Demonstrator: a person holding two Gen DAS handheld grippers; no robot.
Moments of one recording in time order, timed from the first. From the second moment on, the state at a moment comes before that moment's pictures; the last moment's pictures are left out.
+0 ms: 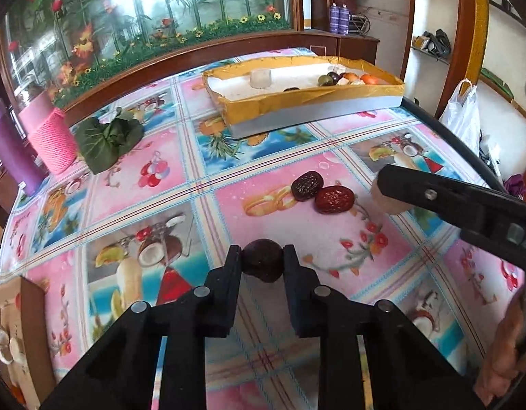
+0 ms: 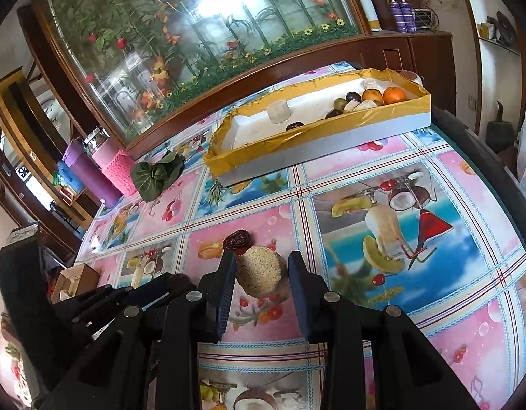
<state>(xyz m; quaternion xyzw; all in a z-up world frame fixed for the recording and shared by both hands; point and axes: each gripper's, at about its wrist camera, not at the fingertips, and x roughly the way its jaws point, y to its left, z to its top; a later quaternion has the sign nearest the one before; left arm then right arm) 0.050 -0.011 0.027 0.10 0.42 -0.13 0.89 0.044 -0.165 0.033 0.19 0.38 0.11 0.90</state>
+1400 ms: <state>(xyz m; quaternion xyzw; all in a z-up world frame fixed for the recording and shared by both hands) -0.162 0.350 0.025 -0.10 0.41 0.12 0.90 -0.062 0.202 0.044 -0.05 0.43 0.39 0.81</state>
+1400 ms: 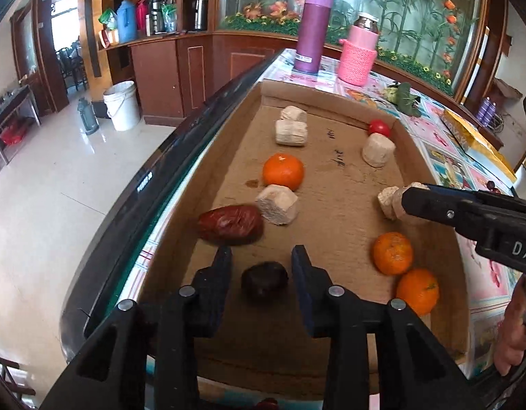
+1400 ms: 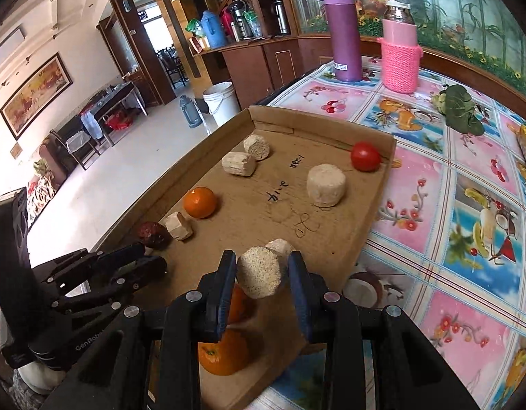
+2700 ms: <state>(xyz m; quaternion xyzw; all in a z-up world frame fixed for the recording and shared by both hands) -0.217 0.407 0.084 -0.19 0.31 0.21 0.91 -0.070 0.125 0.080 0.01 0.38 0.32 0.87</state>
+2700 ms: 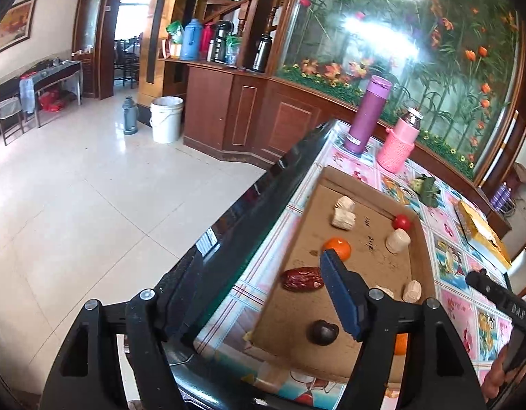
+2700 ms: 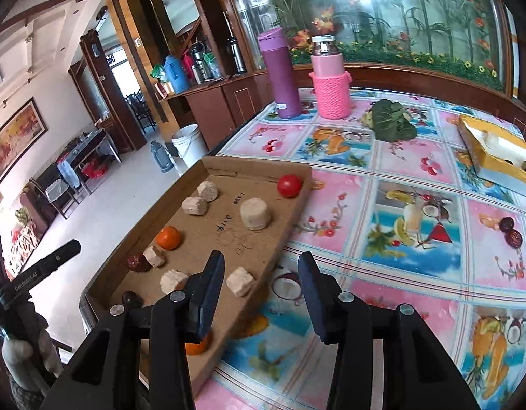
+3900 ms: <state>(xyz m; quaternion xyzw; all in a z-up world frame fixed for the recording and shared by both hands) -0.168 0.273 0.085 -0.01 0.33 0.23 0.92 -0.125 0.098 0.049 -0.02 0.38 0.29 0.88</state>
